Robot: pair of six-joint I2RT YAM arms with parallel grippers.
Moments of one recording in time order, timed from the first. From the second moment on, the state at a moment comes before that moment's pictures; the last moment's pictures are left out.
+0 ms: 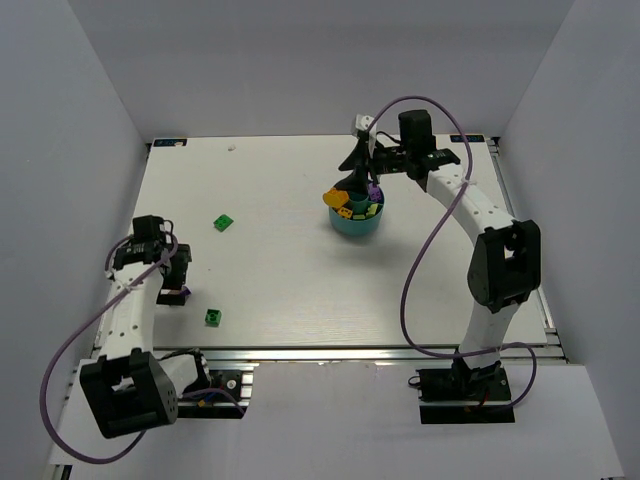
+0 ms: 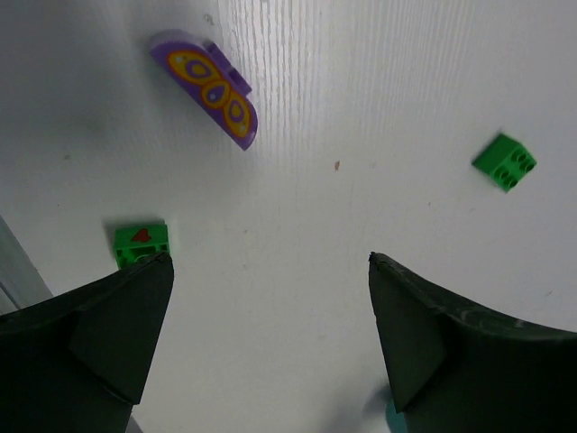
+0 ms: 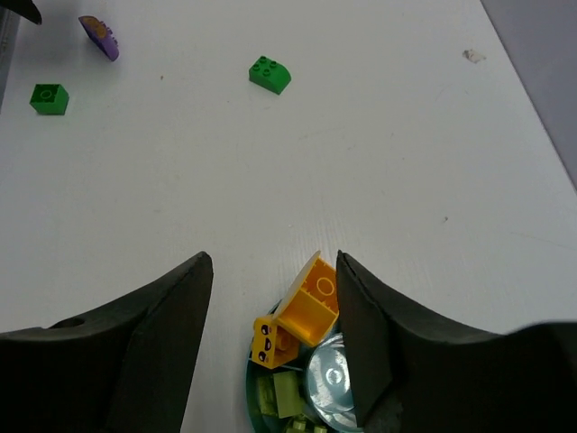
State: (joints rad) left arm 0.19 1.07 0.83 -0.95 -0.17 -1.31; right arm 0.36 1.84 1.63 -0.31 -1.04 -0.53
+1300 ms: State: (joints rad) left arm 0.44 1.46 0.78 -0.70 -0.10 -1.32; right arm 0.28 1.89 1.61 -0.30 -1.07 -0.50
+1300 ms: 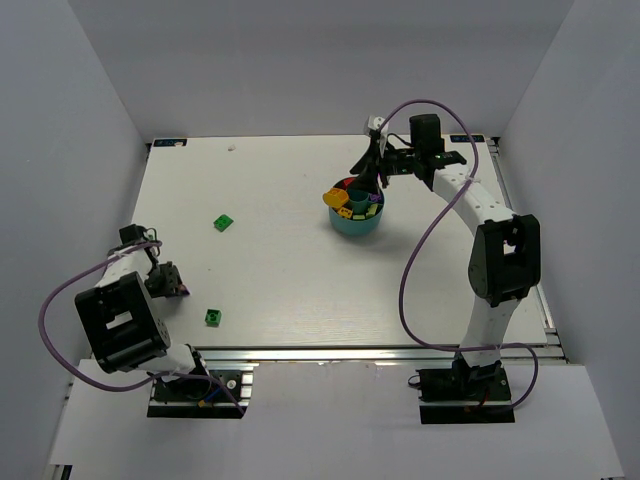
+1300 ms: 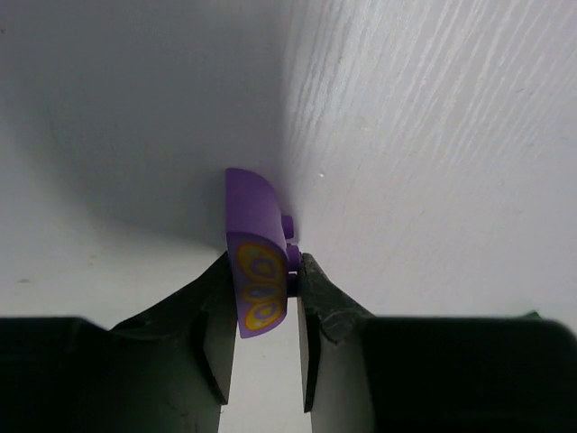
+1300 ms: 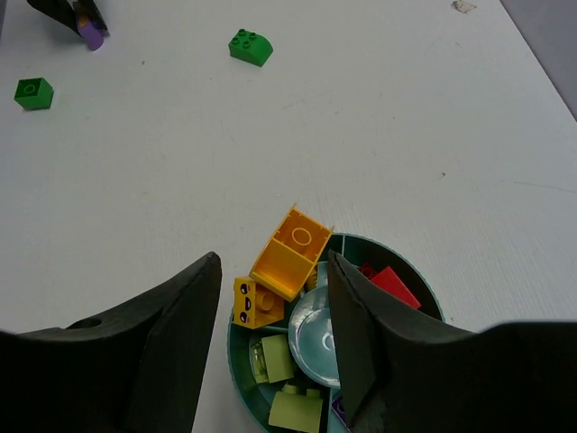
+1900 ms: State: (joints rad) left arm 0.05 1.25 0.85 -0.38 0.24 -1.23; right arm 0.40 1.89 1.71 -0.37 -1.04 -0.08
